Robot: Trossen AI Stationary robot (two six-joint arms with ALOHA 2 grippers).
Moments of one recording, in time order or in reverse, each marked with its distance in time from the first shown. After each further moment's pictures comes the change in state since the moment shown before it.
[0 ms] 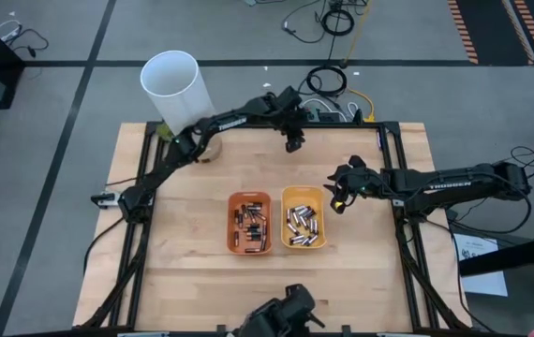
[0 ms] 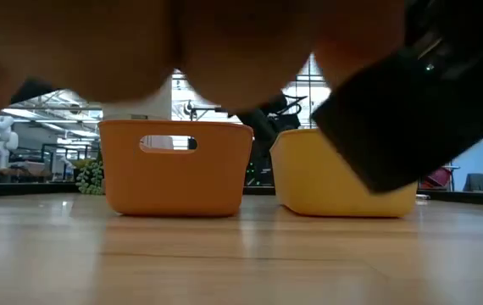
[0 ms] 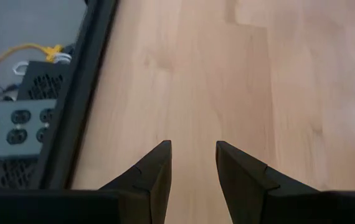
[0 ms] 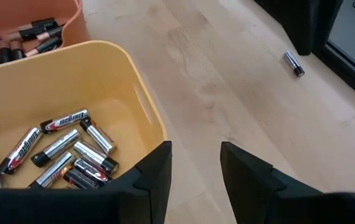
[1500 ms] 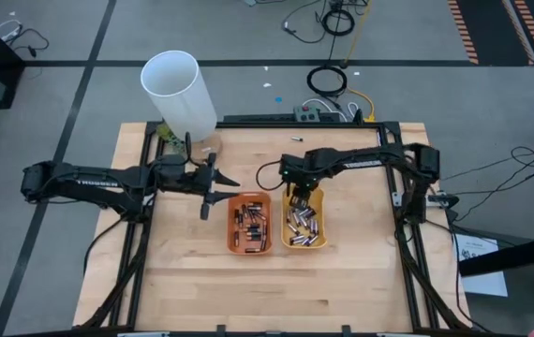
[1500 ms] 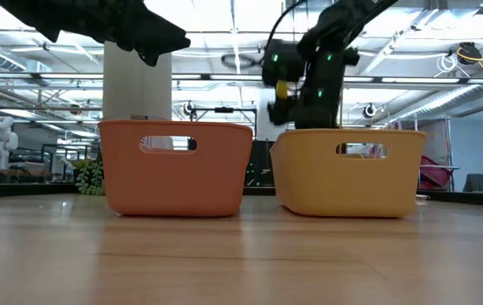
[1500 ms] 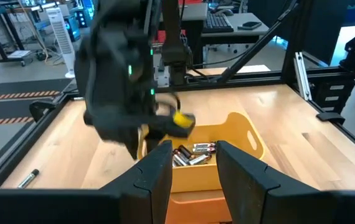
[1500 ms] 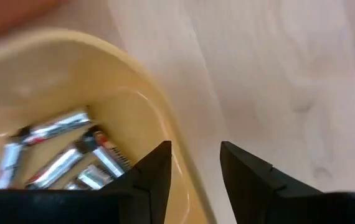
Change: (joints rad) left arm -0.460 -1.600 -1.795 0.916 -0.208 -0.239; right arm -0.127 0.882 0.775 -0.539 -0.315 -0.071
